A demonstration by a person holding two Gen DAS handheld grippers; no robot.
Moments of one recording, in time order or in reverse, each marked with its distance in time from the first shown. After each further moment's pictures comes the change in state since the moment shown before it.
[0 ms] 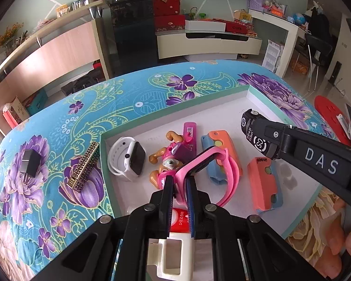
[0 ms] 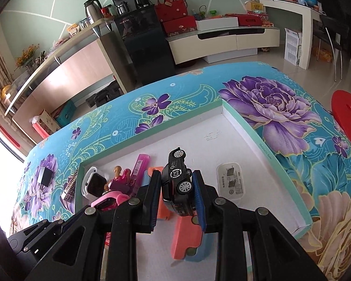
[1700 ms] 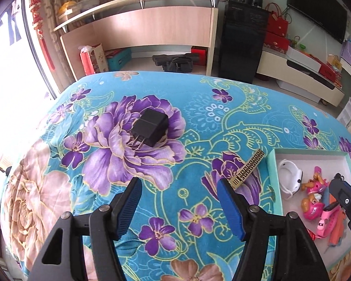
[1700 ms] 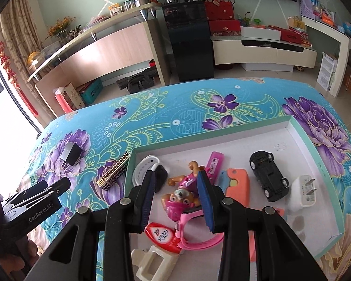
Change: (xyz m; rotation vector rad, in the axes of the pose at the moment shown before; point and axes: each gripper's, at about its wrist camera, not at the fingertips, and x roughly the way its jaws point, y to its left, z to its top) left arm -0.035 0.189 -0.029 -0.460 -0.001 0.335; right arm 0.013 0.100 -0.011 -0.212 0.024 0.108
